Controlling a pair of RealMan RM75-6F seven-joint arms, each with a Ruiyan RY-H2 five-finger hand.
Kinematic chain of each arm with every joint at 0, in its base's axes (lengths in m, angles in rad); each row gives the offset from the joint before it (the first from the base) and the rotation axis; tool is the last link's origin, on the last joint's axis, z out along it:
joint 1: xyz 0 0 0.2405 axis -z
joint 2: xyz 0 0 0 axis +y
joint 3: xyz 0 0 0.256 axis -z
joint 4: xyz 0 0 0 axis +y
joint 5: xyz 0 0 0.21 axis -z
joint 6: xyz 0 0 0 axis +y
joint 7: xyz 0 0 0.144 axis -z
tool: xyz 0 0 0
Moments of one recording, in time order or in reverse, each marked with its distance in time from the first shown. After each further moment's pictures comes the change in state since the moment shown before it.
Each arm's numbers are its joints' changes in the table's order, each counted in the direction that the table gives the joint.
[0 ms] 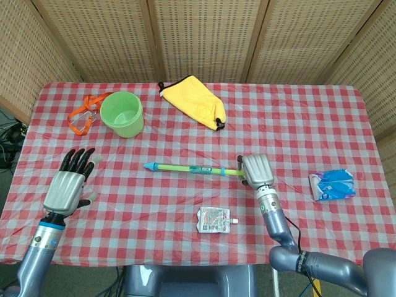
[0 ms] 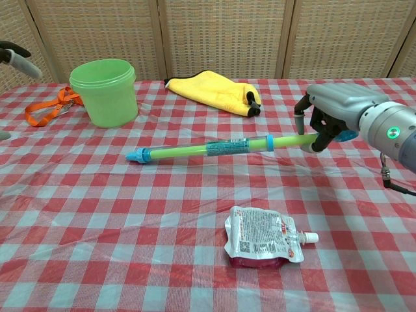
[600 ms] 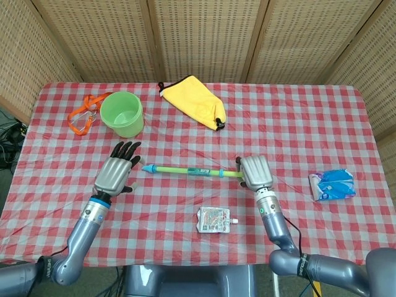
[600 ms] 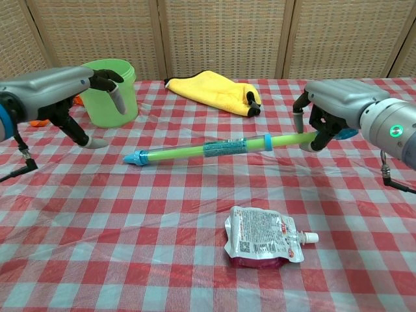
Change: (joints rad) left arm 0.251 -0.247 0.096 0.146 0.268 -0.184 -0.101; right arm -0.003 0.020 0.008 -0.072 -0.018 0.038 0.054
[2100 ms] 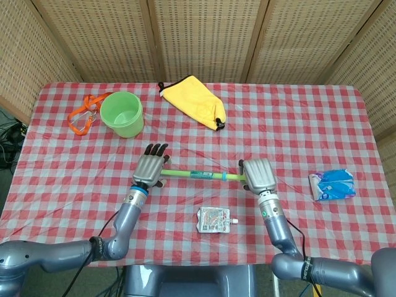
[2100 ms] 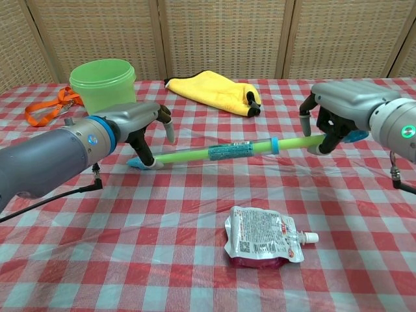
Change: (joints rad) left arm 0.283 -0.308 0.036 0.348 0.347 -0.068 -0.100; right arm 0.003 0.040 0.025 -0.080 -0.048 0.033 0.047
